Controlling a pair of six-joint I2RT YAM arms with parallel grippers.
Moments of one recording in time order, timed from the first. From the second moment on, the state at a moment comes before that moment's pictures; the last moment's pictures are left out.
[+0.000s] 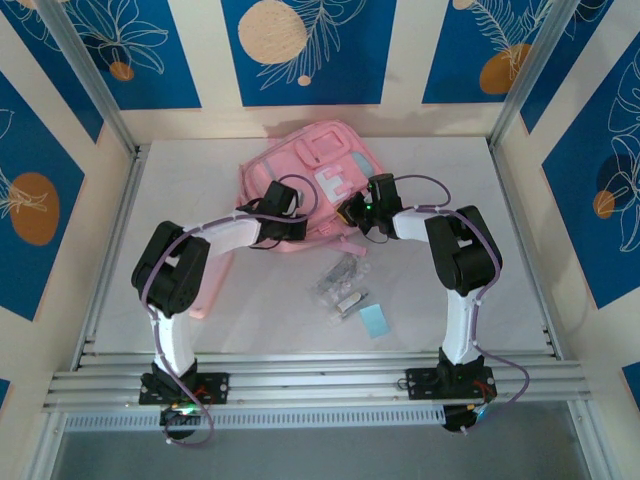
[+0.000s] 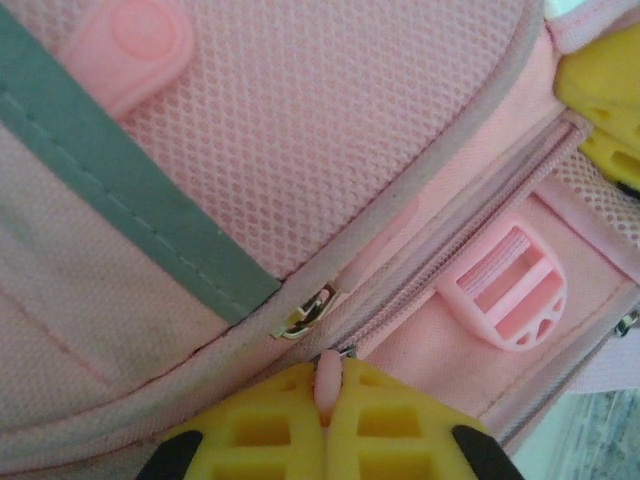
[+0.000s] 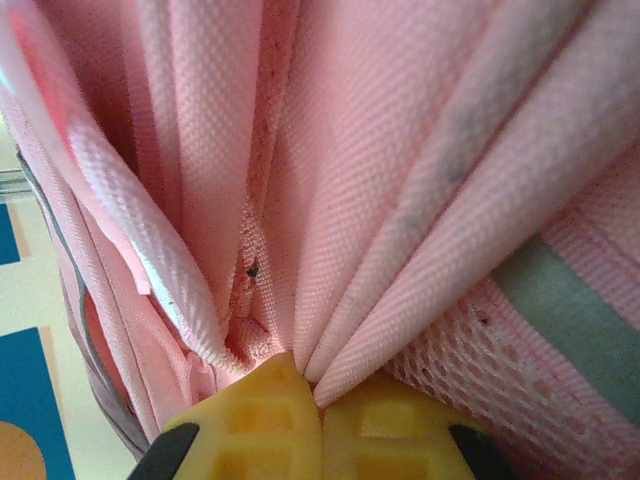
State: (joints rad) left arm -0.54 1.92 1.24 -0.25 0.13 -0.40; right arm 0.34 2.01 1.13 0.17 -0.44 1.12
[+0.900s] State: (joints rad) left arm -0.38 1.66 0.97 -0.10 0.02 -0.42; right arm 0.26 1.96 1.14 0.04 -0.54 1.00
